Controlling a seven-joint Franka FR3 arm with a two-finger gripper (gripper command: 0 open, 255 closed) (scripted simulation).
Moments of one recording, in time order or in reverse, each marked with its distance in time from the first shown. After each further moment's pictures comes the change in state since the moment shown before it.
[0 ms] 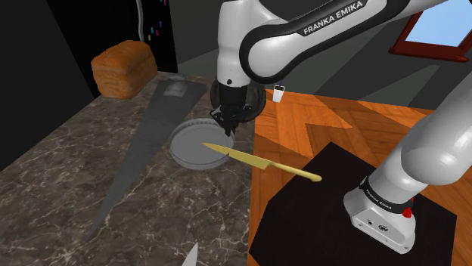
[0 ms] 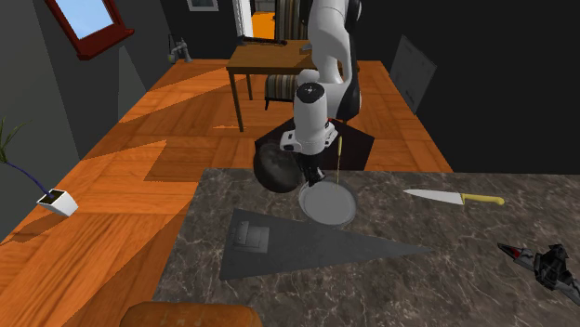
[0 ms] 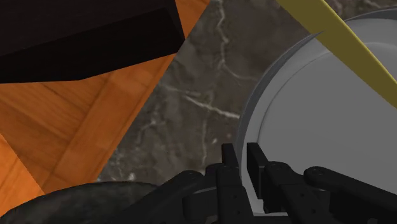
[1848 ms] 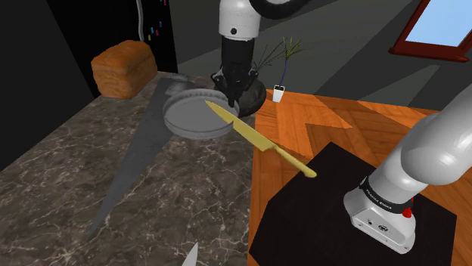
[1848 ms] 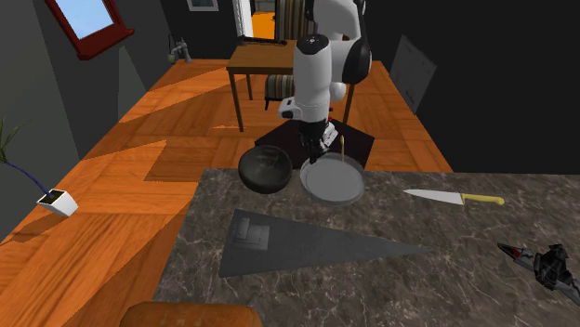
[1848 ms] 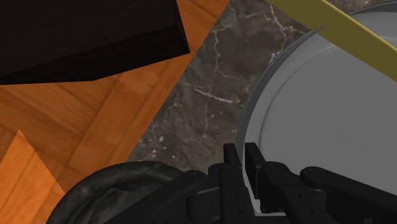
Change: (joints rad) arm -0.010 -0.105 -0.023 0.185 0.043 -0.282 -0.024
